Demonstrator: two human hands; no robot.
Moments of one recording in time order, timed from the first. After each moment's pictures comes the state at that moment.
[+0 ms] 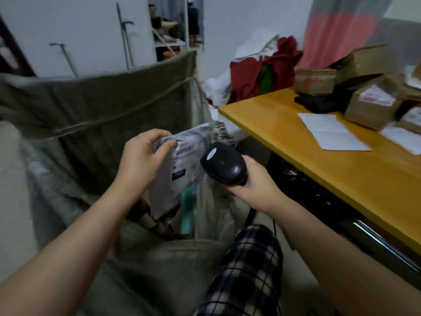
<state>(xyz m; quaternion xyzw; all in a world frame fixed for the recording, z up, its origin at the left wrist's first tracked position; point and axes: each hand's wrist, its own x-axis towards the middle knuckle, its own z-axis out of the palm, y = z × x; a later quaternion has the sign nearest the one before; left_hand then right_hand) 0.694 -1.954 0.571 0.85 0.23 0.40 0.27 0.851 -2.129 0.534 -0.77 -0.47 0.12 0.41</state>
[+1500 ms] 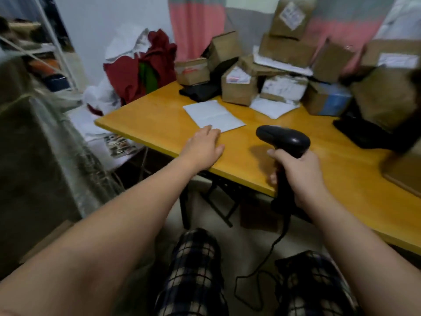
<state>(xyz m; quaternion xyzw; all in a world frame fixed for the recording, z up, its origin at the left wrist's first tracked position) 0.970 -2.138 0.546 0.98 -0.02 0.06 0.17 0.919 -2.348 0.569 -0.75 0.02 -0.05 0.66</state>
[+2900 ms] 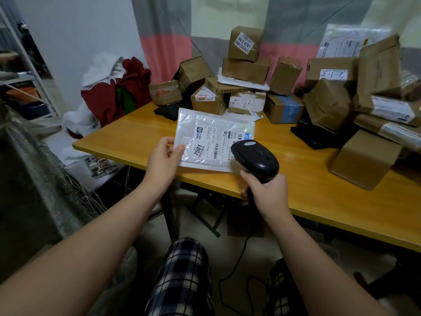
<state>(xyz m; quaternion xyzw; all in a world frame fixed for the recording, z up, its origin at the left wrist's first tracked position) 0.904 -2.161 0.571 0.79 0.05 0.21 0.57 0.891 -2.380 0.540 -0.74 -0.06 -0.14 0.66</state>
